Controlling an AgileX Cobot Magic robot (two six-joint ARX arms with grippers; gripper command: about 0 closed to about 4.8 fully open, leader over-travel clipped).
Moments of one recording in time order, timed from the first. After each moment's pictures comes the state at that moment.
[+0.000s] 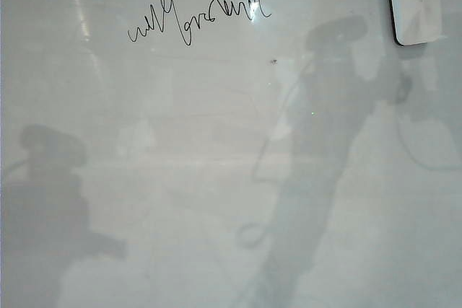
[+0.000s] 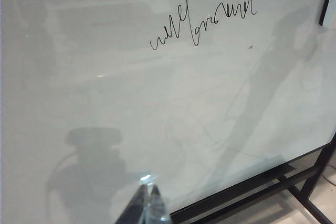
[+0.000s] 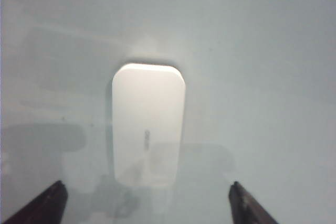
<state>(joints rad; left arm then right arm) 0.06 0.01 0.74 -0.83 0.43 0.05 0.14 0.76 0.75 0.05 0.15 -0.23</state>
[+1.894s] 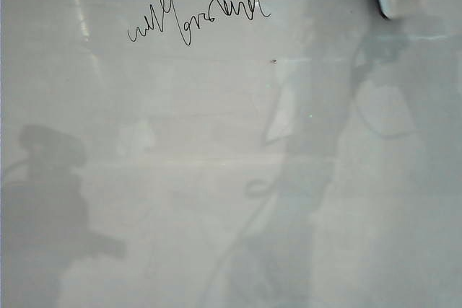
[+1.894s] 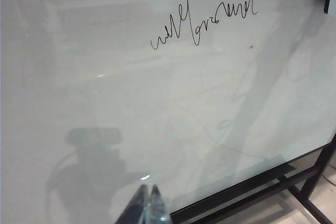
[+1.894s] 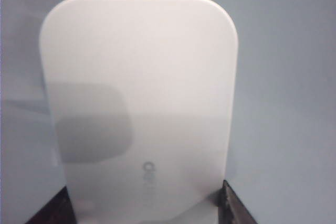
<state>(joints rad) 0.06 0.01 0.74 -0.83 0.43 0.05 0.26 1.15 0.83 0.37 0.24 -0.36</state>
